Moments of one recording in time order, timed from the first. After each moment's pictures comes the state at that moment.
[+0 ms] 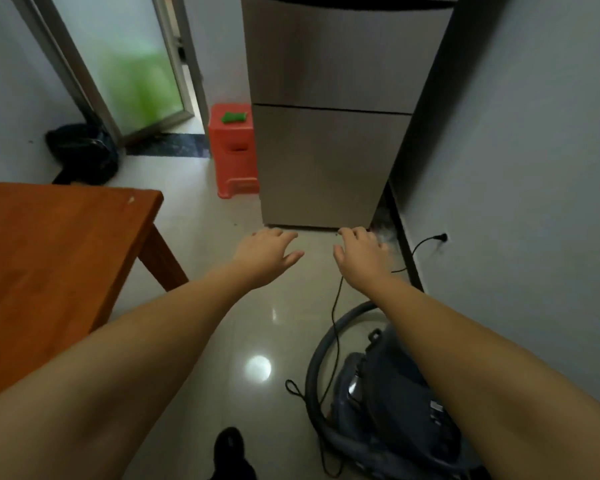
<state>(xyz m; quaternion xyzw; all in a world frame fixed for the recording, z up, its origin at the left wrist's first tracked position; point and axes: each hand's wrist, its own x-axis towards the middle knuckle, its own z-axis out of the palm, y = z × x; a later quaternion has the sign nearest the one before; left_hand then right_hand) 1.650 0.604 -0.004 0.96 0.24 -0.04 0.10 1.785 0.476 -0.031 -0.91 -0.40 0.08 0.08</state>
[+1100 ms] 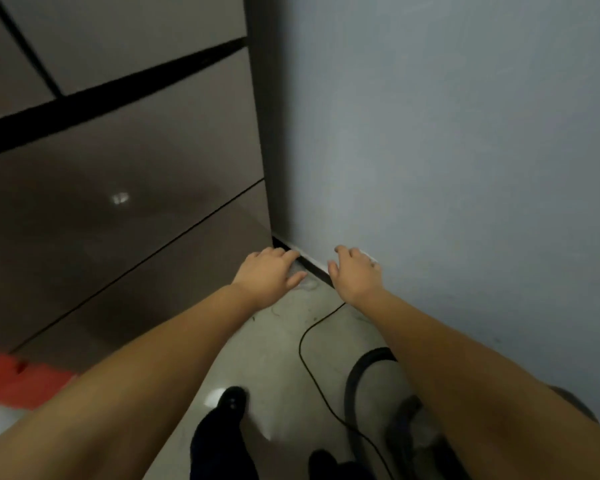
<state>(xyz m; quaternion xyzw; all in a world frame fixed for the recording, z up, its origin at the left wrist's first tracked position) 2.167 0.841 -0.020 0.97 -0.21 -0.09 0.05 2.165 0.663 -0.057 -0.98 0.04 0.10 0.14</state>
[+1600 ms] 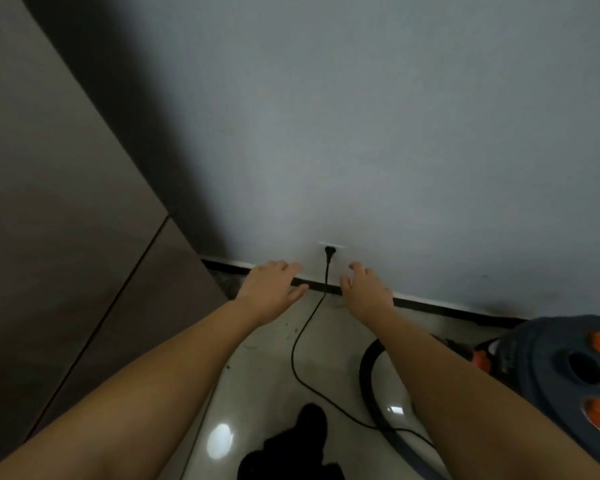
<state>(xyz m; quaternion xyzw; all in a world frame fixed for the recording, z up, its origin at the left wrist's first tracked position) 2.361 0.788 -0.172 0.88 -0.44 -0.14 0.05 2.258 0.633 -0.188 -0.88 0.36 0.14 0.26</state>
